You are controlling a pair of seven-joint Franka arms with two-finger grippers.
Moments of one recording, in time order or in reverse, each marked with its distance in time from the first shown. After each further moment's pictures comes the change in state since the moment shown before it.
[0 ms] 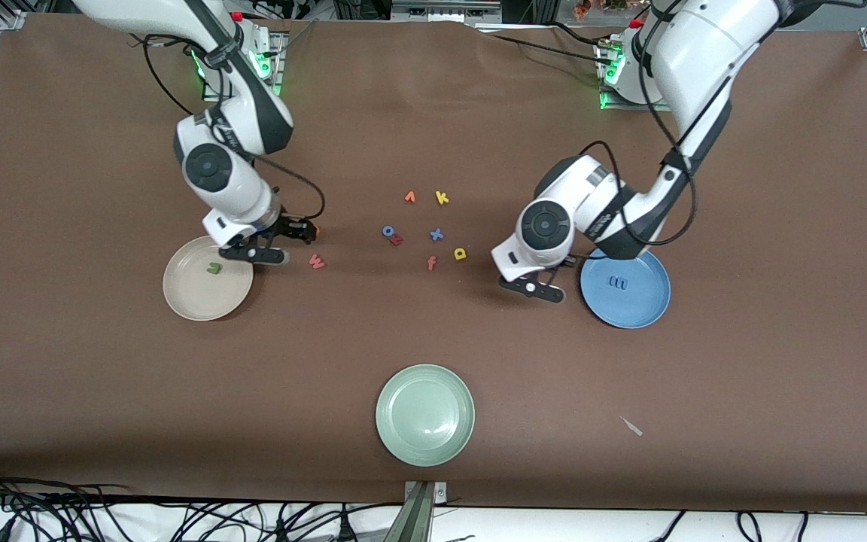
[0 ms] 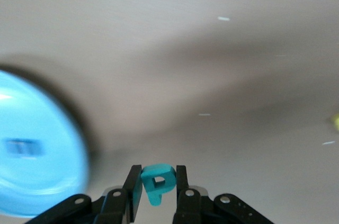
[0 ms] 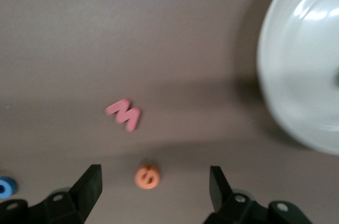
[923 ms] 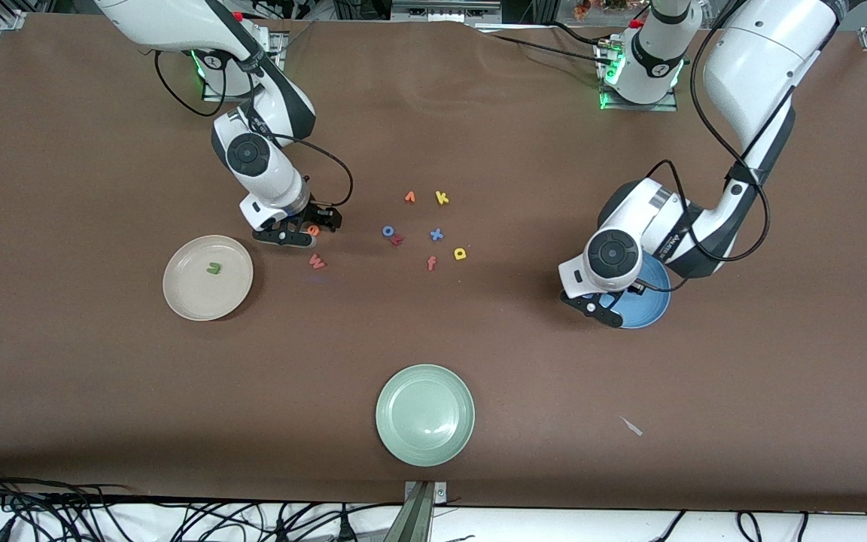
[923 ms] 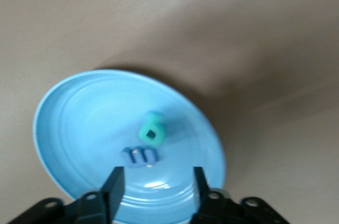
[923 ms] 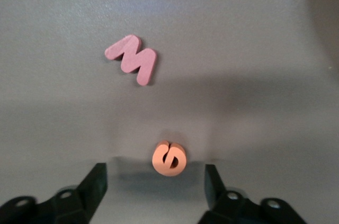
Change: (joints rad) left arm 0.149 0.002 -0.019 -0.064 0.146 0.004 0.188; right arm 0.049 0.075 0.000 -0.116 -0.043 0.201 0.089
